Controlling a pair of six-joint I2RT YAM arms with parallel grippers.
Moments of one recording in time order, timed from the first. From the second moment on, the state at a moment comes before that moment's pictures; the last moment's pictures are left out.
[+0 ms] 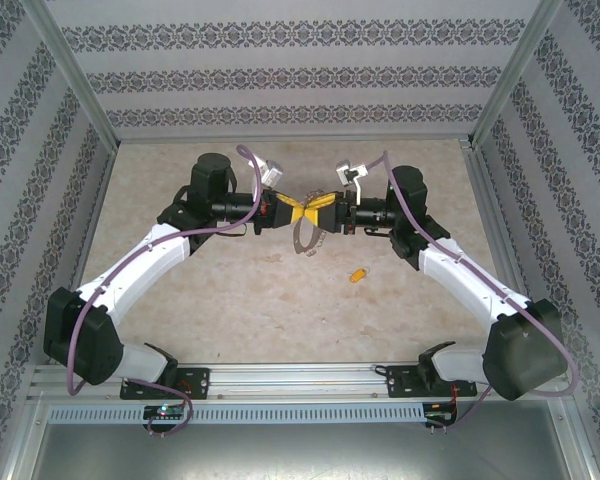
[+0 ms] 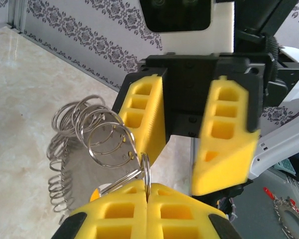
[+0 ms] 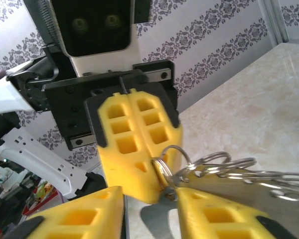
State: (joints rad) left arm -0.44 1.40 1.14 -0.10 0.95 -0.19; right arm 0.39 1.30 0.92 0.25 -1.05 0.49
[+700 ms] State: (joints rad) left arm -0.44 1.42 1.14 -0.10 0.98 -0.21; right arm 0.38 1.30 0.95 0.26 -1.08 0.48
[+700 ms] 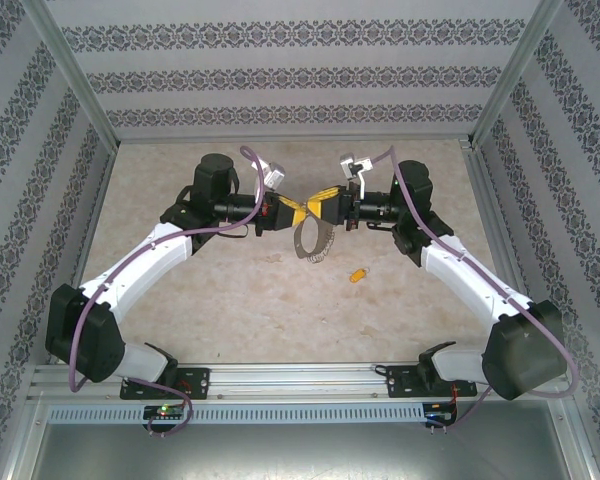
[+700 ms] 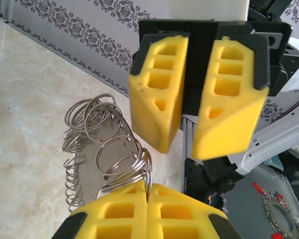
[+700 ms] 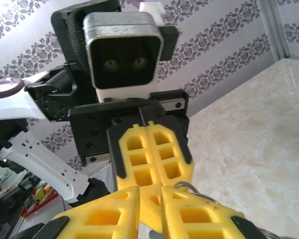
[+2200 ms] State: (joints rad) left arm -0.44 1.42 1.14 -0.10 1.00 -0.22; right arm 0.37 1.31 0.90 0.26 -1.09 0.47
